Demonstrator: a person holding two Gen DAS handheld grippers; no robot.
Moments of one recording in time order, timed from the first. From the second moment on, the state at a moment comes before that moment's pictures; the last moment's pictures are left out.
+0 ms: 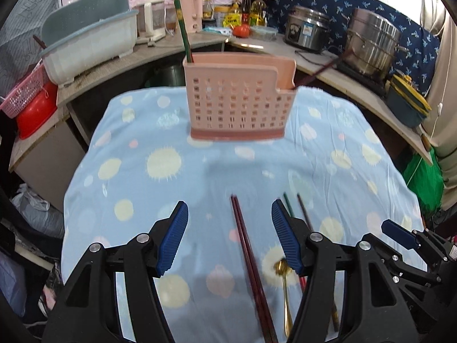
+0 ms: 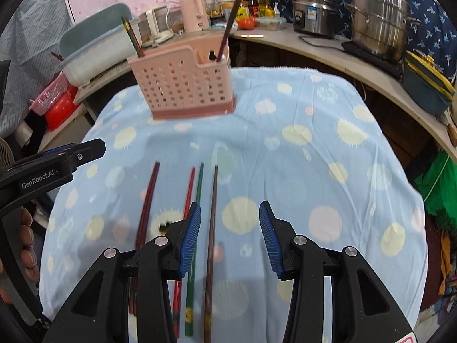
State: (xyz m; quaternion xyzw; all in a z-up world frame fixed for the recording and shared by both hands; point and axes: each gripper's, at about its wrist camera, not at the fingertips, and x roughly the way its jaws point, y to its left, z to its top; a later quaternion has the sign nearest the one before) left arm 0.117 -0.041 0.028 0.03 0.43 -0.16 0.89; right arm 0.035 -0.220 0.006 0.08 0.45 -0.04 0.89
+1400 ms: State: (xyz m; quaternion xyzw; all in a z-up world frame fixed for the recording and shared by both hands) left arm 0.025 -0.034 -0.064 0.06 0.53 -0.18 0.83; right arm -0.031 -0.187 -0.062 0.04 0.53 -0.02 0.85
